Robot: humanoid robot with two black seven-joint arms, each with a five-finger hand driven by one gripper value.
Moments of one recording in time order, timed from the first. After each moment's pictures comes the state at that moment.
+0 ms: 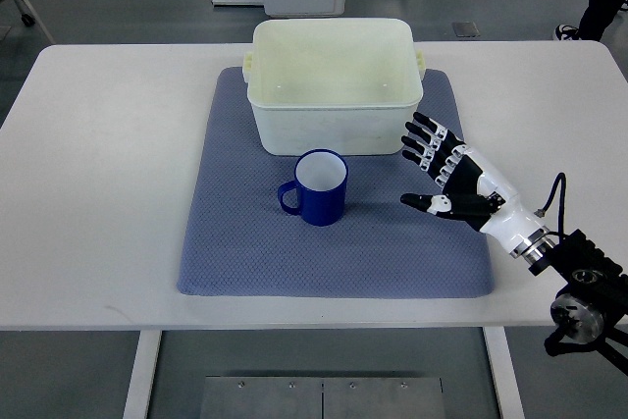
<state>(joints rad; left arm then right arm) -0.06 0.00 -0.10 -0.15 0.08 0.06 -0.04 0.47 -0.44 0.53 1.23 -0.55 0.16 0.61</state>
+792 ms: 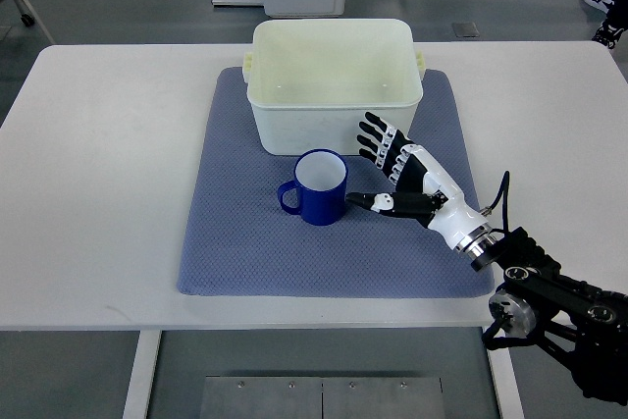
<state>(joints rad) -0.06 0.00 -0.10 -0.15 0.08 0.06 -0.04 0.55 -0.27 0.43 1.15 -0.56 0.00 0.61</state>
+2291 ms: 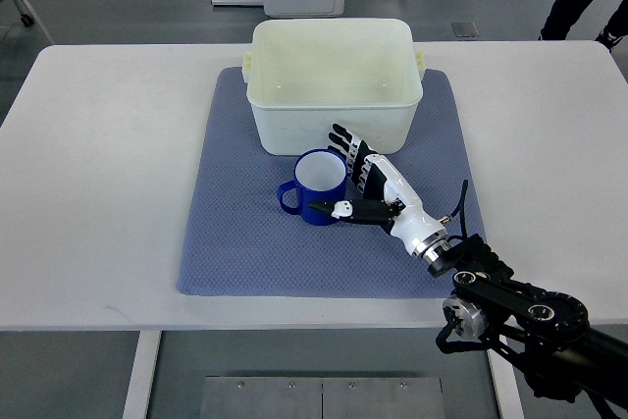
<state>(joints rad) -0.06 0.00 -0.10 -0.15 0.08 0.06 -0.04 0.58 -0.10 0.38 1.00 -0.56 -0.09 0.61</state>
